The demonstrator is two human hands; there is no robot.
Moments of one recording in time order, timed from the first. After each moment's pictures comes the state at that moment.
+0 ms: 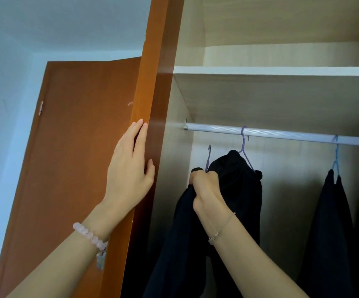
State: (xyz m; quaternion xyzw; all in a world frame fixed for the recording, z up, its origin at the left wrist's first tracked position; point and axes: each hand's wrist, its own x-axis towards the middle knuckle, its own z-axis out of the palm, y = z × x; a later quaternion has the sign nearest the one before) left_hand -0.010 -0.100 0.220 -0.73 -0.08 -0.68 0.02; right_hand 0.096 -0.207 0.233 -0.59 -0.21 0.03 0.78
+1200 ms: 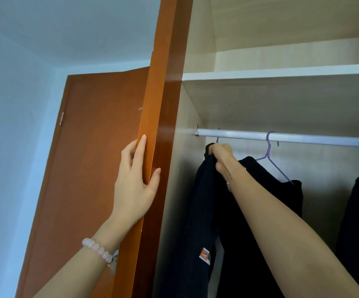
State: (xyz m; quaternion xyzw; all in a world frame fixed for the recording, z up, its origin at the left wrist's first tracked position) left_hand -0.002 -0.088 0.208 -0.71 -0.05 -0.70 -0.12; right_hand 0.209 -0.166 0.327 -0.60 -0.28 -0.01 0.75
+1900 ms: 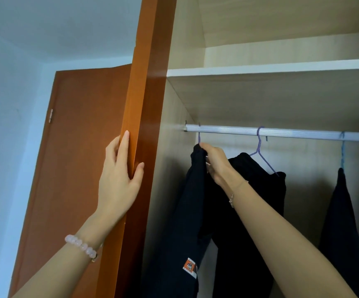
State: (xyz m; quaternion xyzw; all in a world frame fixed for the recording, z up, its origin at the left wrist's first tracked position) left_hand -0.005 -0.098 0.207 -0.71 -0.09 -0.69 -0.10; right_hand 0.170 -0.226 0.291 -0.56 -0.38 0.05 0.73
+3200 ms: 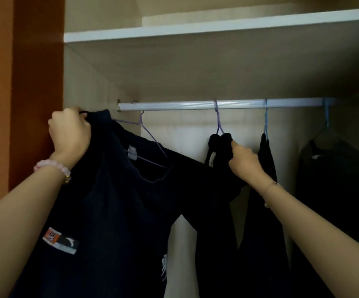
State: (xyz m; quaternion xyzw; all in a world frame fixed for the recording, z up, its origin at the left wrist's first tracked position) left_hand 0.092 -0.144 0.291 -0.69 -0.26 -0.67 -0.06; right_hand 0.279 -0.439 0.242 -0.89 -0.21 -0.32 0.26
